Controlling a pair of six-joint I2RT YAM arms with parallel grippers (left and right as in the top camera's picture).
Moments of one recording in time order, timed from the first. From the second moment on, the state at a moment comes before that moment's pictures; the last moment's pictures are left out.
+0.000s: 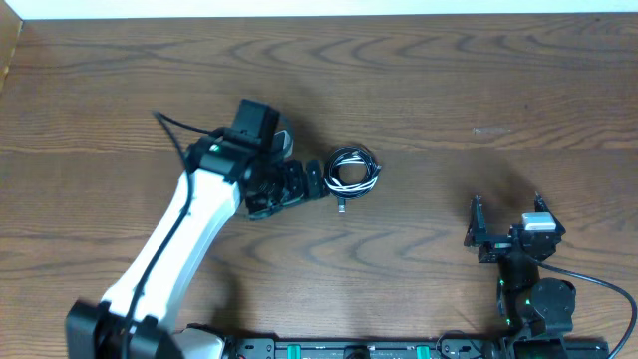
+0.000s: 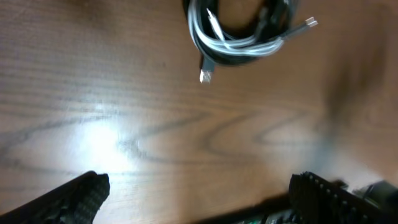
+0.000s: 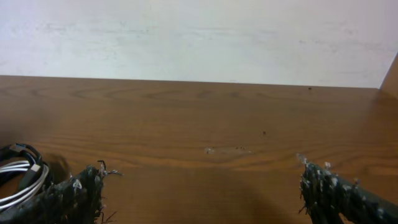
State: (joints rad) left arm -0.33 1.49 1.17 -1.01 0.41 -0.56; right arm 0.08 0.01 0.01 -0.07 0.06 -0.01
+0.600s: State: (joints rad) left arm -0.39 1.82 1.17 -0.75 0.40 -0.82; right arm 0.08 0.01 0.01 -0.07 0.06 -0.01
